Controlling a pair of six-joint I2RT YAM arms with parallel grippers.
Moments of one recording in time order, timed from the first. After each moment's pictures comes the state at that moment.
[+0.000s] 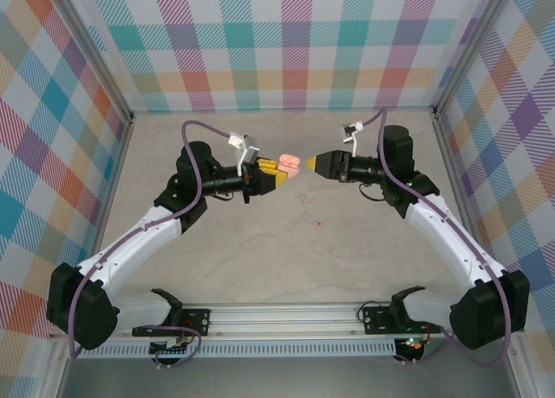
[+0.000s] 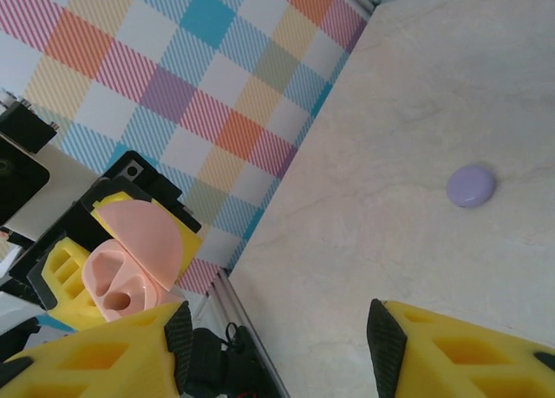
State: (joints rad) left arm -0.52 1.22 0.95 0.18 0.82 -0.21; right arm 0.36 1.21 1.05 -0.19 -0.87 0.65
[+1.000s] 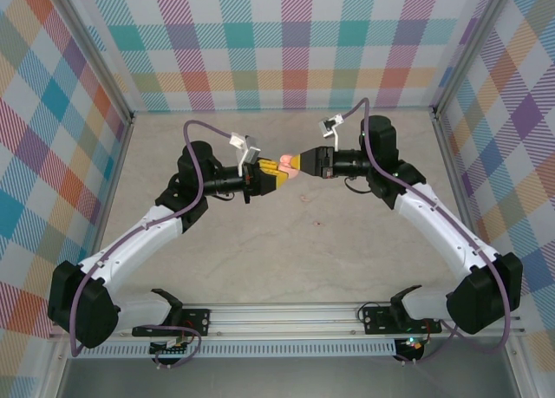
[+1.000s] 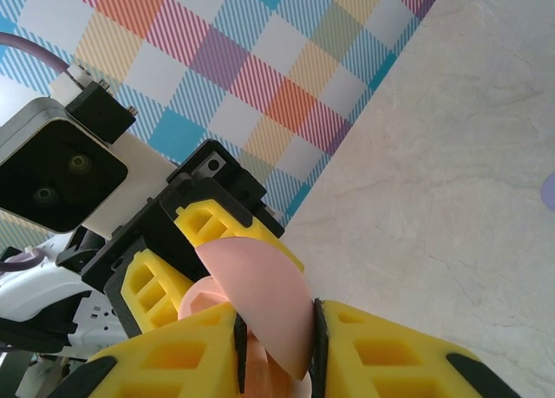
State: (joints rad) left arm -0.52 1.23 0.95 0.19 0.83 -0.21; right arm 0.47 1.30 1.17 -0.18 -0.90 0.67
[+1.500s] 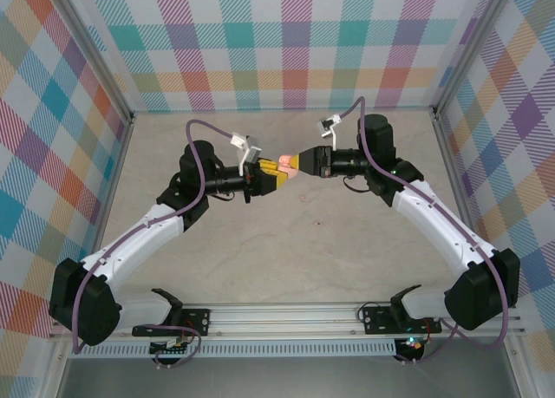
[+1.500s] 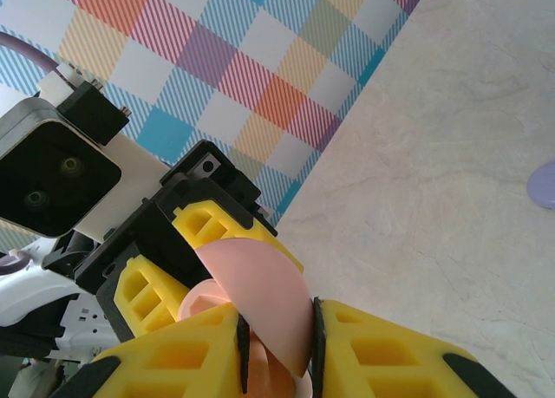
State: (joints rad) left arm -0.52 1.25 0.95 0.18 0.83 -0.21; right arm 0.47 1.33 1.19 -0.22 -0.89 0.64
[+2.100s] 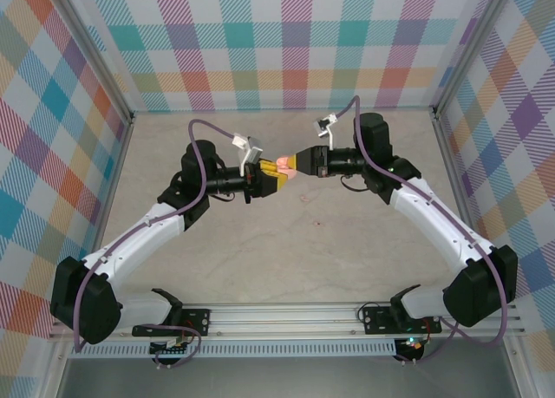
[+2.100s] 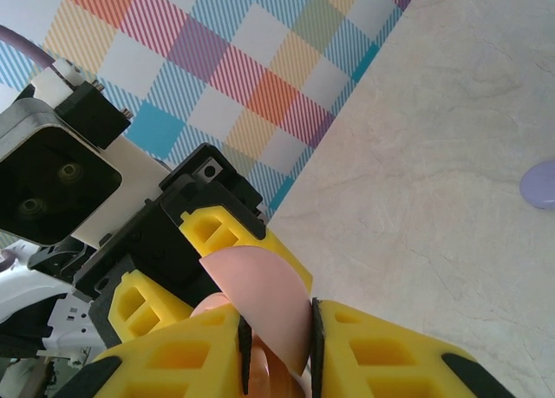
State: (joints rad) left arm -0.52 1.26 0.96 0.15 0.84 -0.21; right arm 0.49 1.35 1.22 -0.26 -0.87 0.61
